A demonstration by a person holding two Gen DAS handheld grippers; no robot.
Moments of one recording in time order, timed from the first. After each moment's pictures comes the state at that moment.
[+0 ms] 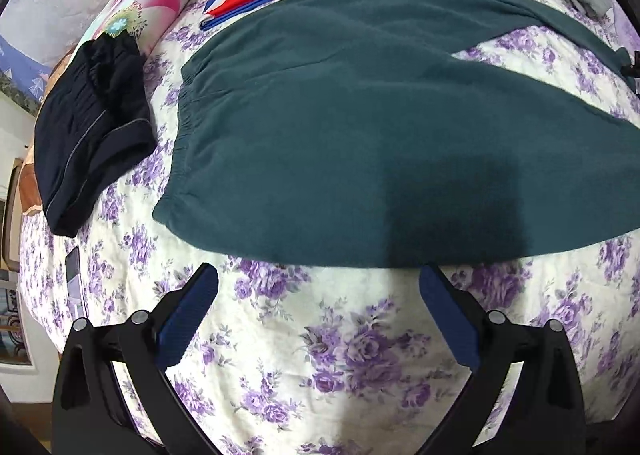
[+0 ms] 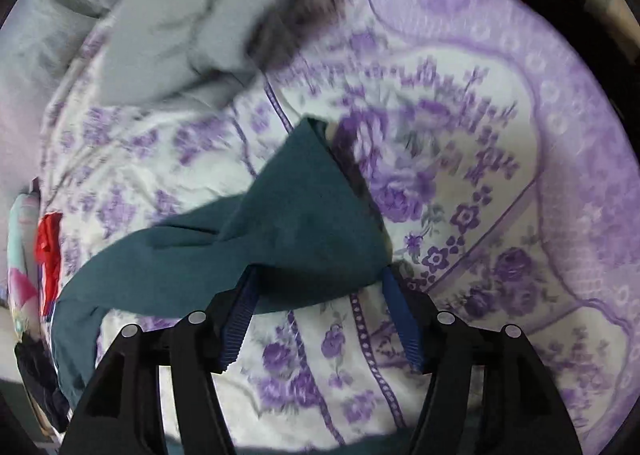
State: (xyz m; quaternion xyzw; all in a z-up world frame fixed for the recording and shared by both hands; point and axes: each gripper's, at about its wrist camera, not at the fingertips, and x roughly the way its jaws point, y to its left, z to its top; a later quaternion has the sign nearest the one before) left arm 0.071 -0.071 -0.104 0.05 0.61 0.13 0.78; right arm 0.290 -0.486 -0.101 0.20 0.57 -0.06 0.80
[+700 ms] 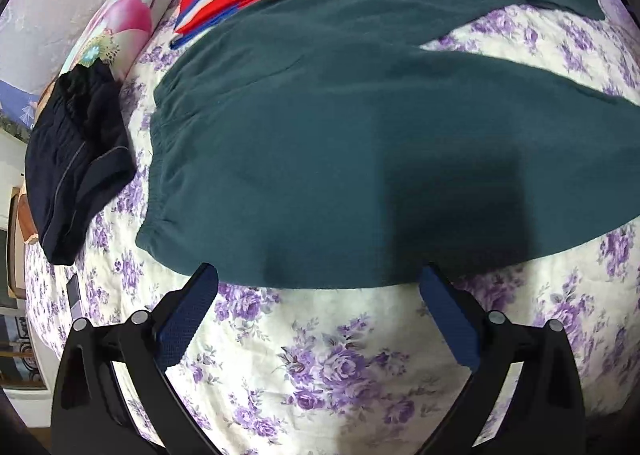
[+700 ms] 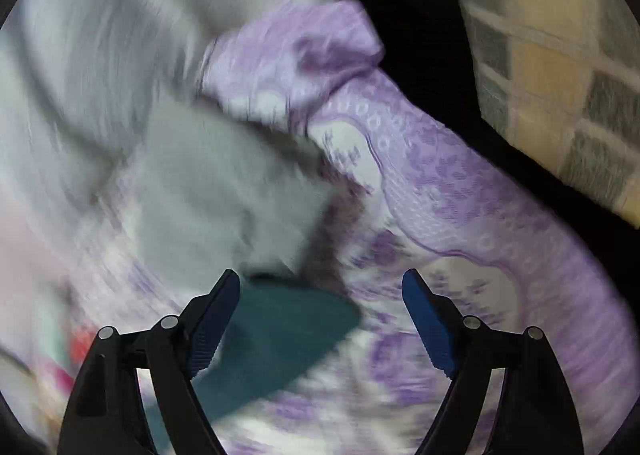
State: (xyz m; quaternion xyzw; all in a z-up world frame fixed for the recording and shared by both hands) left arm 0.087 -0.092 -0.113 0.08 0.62 0.10 0.78; right arm 0.362 -0.498 -0.025 0.21 0.43 -0.08 0.87
